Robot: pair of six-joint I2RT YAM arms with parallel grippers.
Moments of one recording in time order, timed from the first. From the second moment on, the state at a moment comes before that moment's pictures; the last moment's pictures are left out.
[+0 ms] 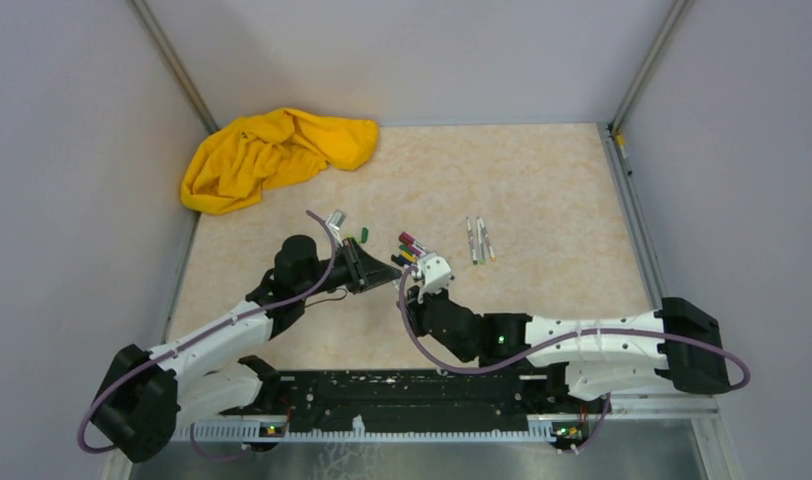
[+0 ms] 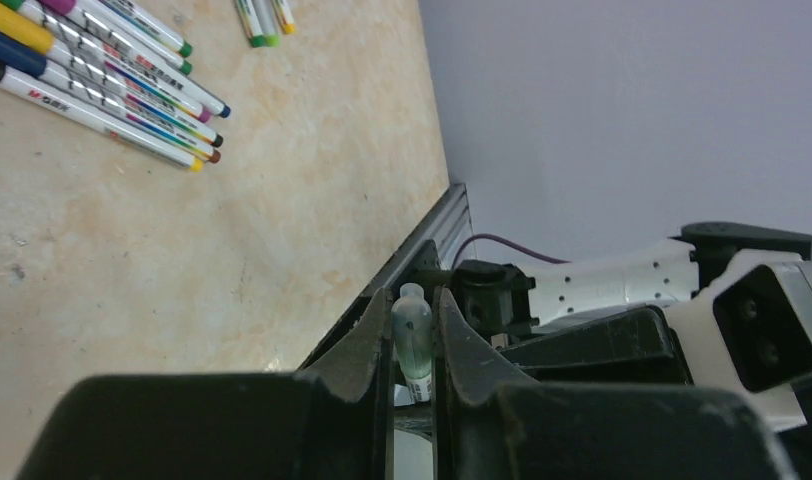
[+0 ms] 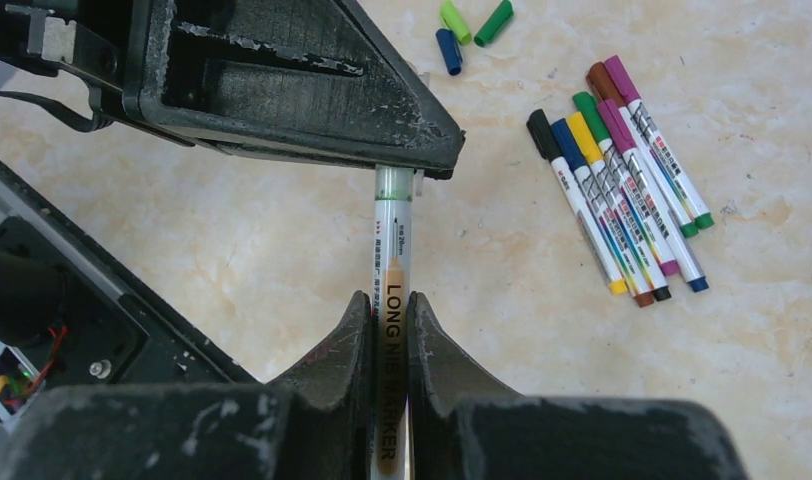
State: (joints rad) left arm -0.62 1.04 0.45 0.36 0.39 -1.09; right arm 1.41 1.14 0.66 0.00 0.65 0.49
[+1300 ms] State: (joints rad) left arm -0.31 1.43 0.33 1.36 0.34 -1.33; right arm 1.52 0.89 0.33 0.09 0.42 0.62
